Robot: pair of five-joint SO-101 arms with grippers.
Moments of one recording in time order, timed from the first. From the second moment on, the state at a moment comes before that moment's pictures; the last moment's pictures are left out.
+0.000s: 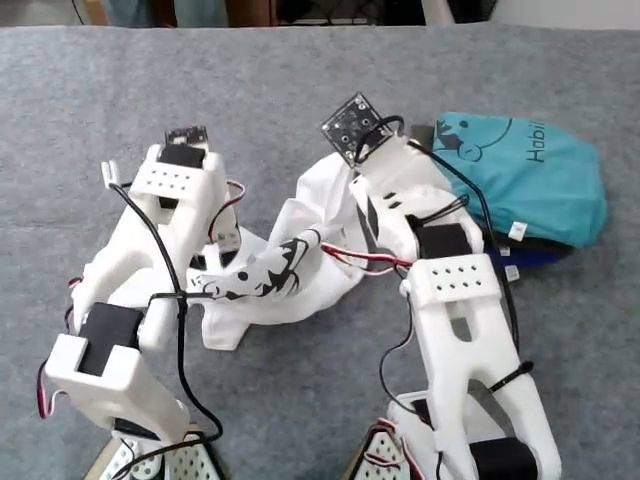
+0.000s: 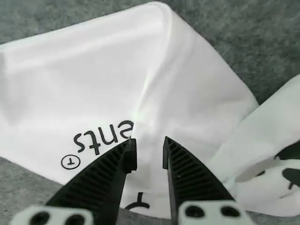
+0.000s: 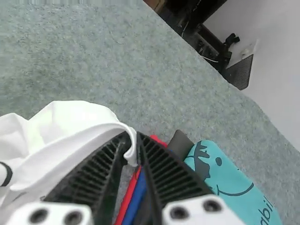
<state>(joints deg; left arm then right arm) 5.3 7.2 10.7 82.3 23.7 -7.5 -31.1 44.4 27.9 35.0</state>
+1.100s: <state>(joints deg) 11.1 -16.9 36.4 76.8 7.3 -7.4 -31.1 44.3 27.9 35.0</state>
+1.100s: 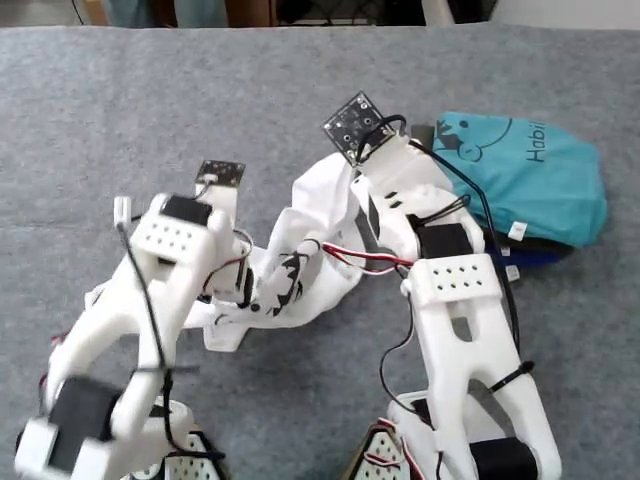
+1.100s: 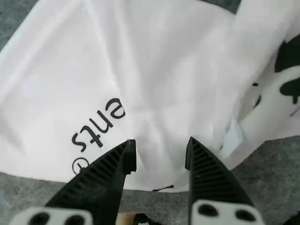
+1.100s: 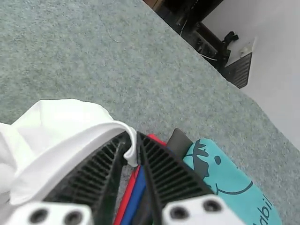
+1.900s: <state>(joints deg) 0.8 -14.7 37.6 71.4 -13.8 -7.4 -31.1 44.3 27.9 35.0</state>
